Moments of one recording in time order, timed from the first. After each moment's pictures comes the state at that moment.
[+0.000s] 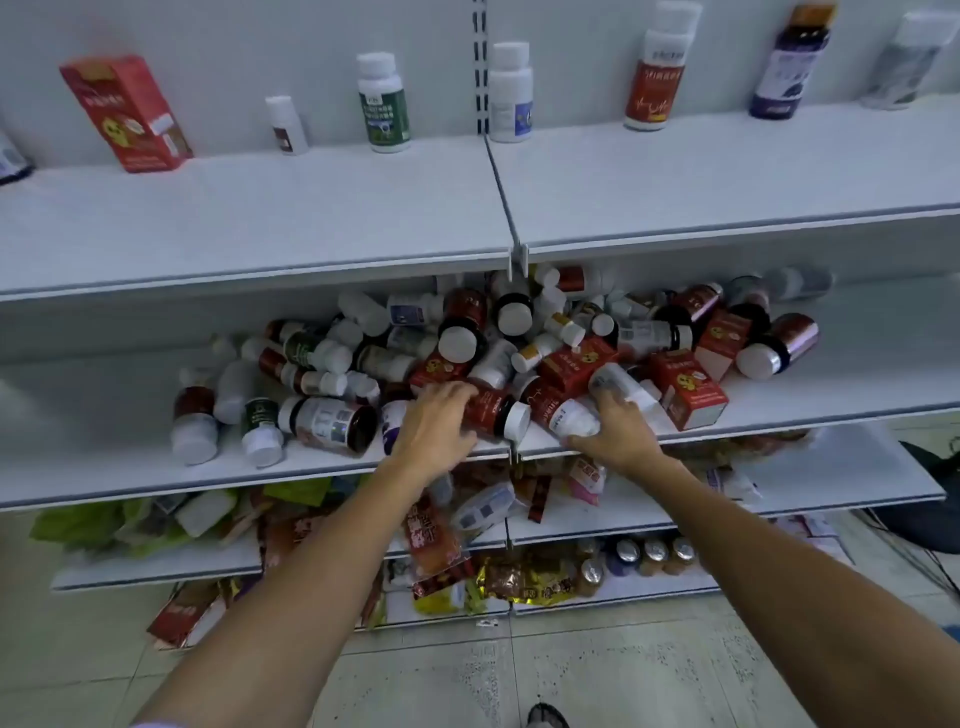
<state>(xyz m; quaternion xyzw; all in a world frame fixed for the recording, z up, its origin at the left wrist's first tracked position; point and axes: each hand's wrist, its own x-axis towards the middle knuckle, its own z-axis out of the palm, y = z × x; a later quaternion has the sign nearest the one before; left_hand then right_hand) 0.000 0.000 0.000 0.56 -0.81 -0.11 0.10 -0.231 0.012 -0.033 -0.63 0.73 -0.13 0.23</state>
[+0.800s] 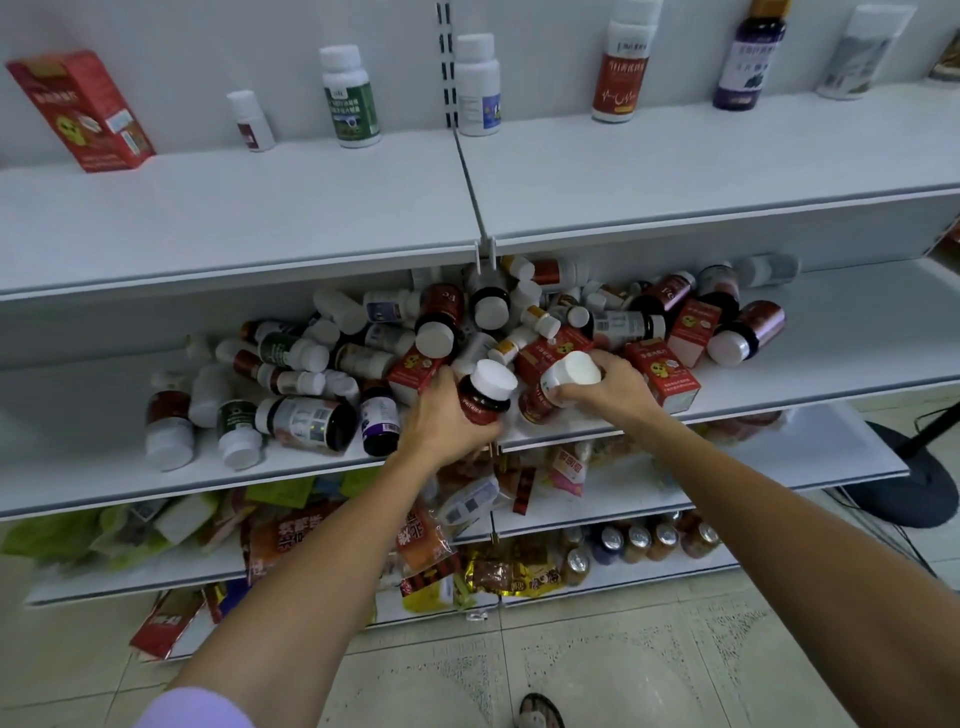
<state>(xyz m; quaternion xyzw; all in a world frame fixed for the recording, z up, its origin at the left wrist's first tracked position) -0.032 0.011 0.009 0.64 -0.71 -0.22 0.20 -0.239 0.022 0.024 -0.54 0.69 -0.34 0.35</state>
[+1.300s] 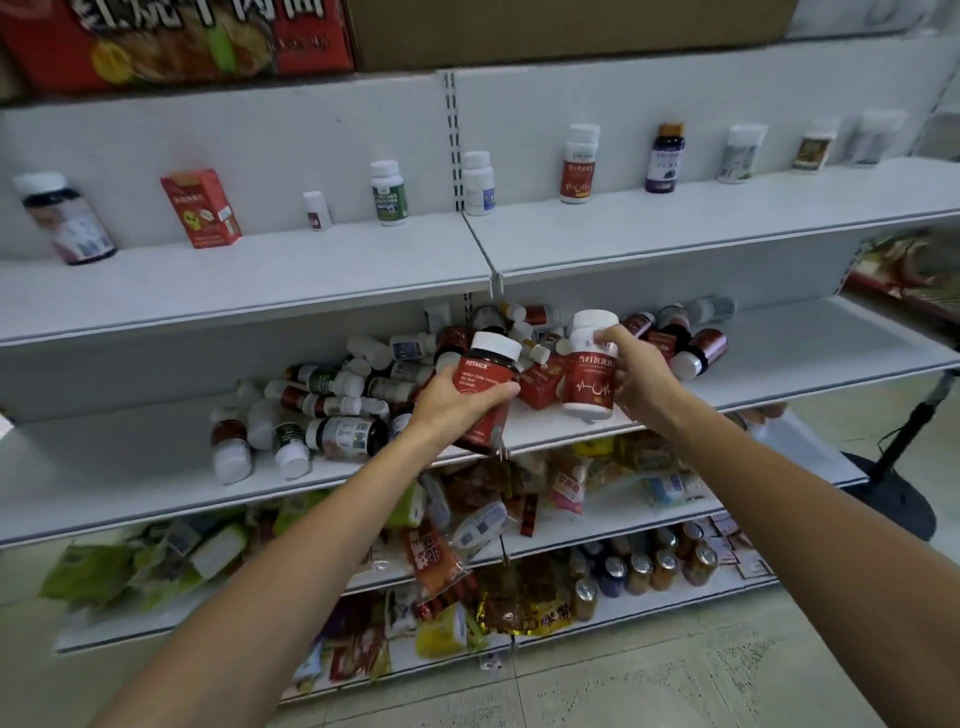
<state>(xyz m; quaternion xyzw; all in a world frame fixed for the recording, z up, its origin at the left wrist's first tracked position) -0.004 0.103 0.101 0.52 -0.62 -0.46 0.37 -0.217 0.116 0.114 -0.34 0.56 -0.57 0.50</state>
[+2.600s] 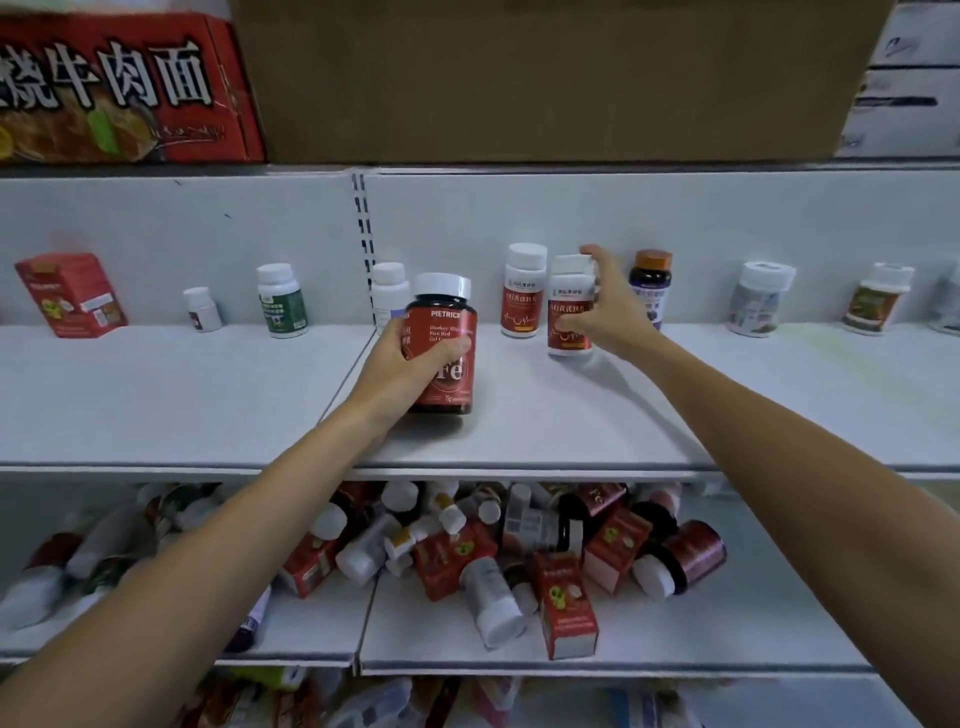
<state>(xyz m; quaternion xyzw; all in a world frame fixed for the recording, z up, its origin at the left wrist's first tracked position) -0.177 -0.074 0.213 0.49 -0.55 -0.40 0.54 -0.401 -0.174 0.226 -0.69 0.53 -0.46 0.19</state>
